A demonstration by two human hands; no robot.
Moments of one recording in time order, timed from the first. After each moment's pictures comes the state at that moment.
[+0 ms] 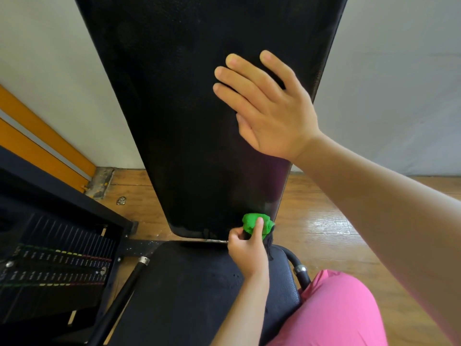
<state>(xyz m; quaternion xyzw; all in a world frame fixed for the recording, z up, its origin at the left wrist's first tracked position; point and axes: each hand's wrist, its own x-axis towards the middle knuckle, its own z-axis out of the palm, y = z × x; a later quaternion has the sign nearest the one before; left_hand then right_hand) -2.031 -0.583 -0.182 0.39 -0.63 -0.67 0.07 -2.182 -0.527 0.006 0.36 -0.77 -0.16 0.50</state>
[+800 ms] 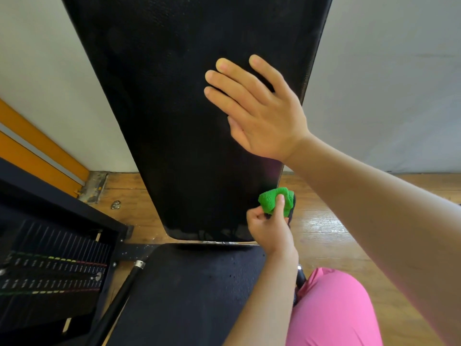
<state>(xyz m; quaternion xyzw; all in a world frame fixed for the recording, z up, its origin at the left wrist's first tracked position) -2.055 -0.533 -0.136 0.39 -0.47 -0.79 0.03 -2.181 -0.527 0.006 0.36 -0.78 -0.15 0.49</state>
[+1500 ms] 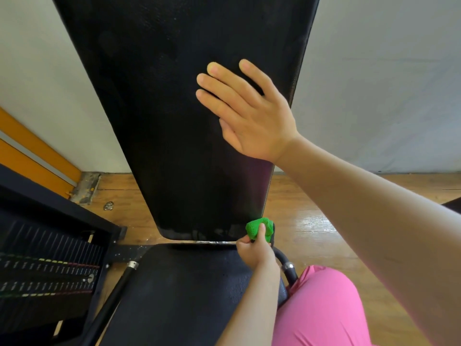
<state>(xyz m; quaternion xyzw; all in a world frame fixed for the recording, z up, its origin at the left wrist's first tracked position) -2.033 -0.536 -0.189 0.53 -0.45 -0.72 -0.02 -2.177 -0.525 0.007 0.36 -0.79 -0.16 0.46</state>
